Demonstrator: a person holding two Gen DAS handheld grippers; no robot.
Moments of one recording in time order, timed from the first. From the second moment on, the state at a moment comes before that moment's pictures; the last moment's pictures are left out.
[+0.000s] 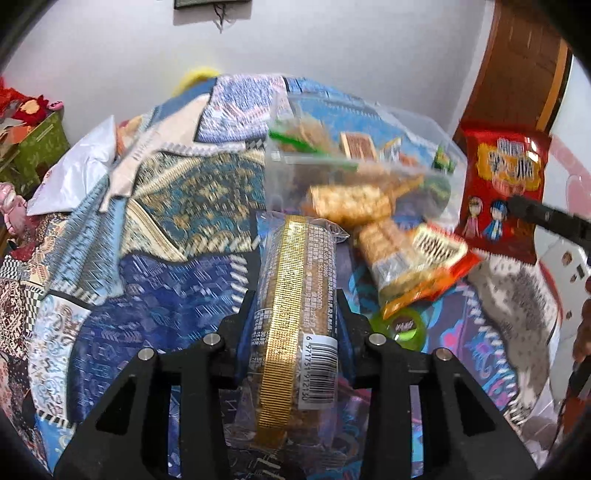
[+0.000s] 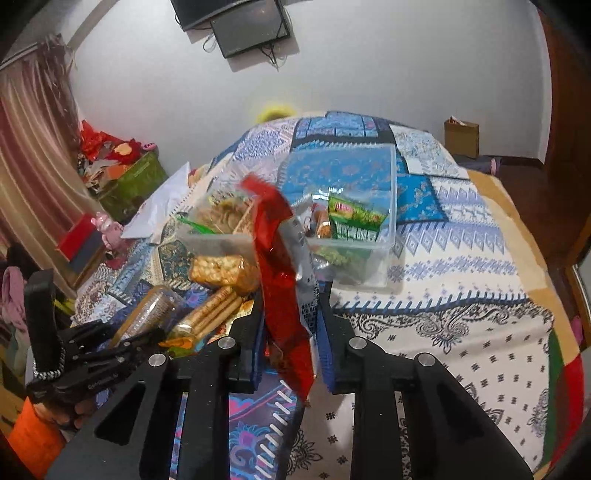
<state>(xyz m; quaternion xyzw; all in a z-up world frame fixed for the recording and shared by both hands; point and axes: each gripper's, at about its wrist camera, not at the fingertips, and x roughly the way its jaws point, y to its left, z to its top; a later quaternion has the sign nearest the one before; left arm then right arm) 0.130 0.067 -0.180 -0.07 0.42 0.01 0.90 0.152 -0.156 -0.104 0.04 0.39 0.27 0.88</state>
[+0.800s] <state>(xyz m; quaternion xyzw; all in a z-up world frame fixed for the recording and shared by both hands) 0.218 0.053 -0.089 -0.07 0.32 0.00 0.95 0.204 -0.161 -0.057 0.04 0.32 0.25 0.92</state>
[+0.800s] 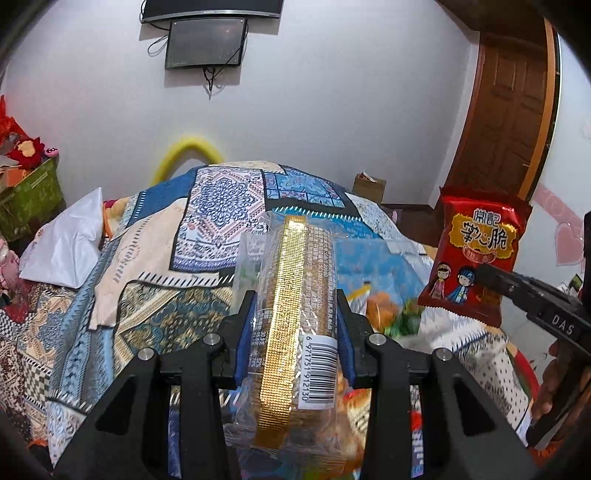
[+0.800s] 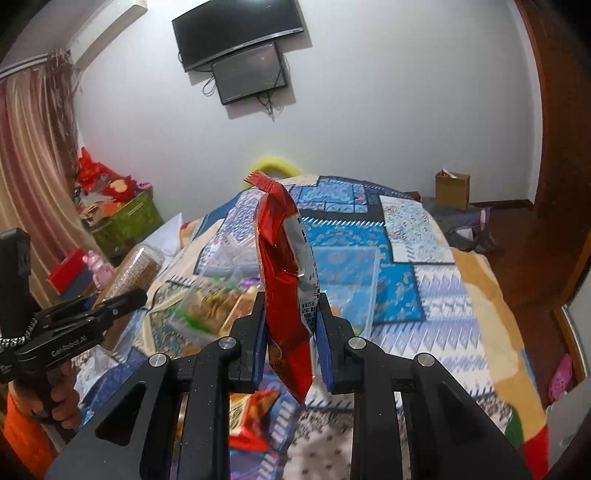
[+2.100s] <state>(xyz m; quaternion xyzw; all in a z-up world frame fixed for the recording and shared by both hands) 0.309 0.048 -0.141 -0.08 0.37 0.04 0.93 0.265 -0.134 -0.093 -0.04 0.38 0.22 0.90</state>
